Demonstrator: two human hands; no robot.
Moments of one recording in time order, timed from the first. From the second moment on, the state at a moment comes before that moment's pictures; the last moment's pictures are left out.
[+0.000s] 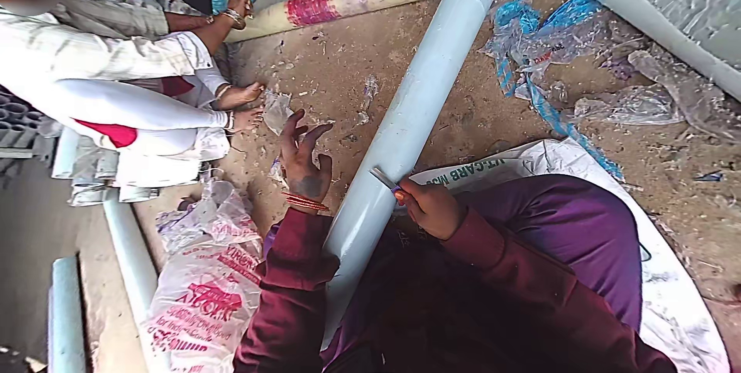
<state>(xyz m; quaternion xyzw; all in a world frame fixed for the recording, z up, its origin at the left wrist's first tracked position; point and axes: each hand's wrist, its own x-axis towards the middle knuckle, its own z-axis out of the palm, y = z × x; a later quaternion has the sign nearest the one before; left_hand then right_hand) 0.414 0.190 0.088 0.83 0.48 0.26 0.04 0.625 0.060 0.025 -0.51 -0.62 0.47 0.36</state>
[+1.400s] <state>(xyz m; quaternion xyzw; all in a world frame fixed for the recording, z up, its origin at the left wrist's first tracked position) 0.470 0.135 0.091 0.96 0.22 0.12 -0.15 0.624 0.068 0.011 -0.52 -0.45 0.42 0.59</state>
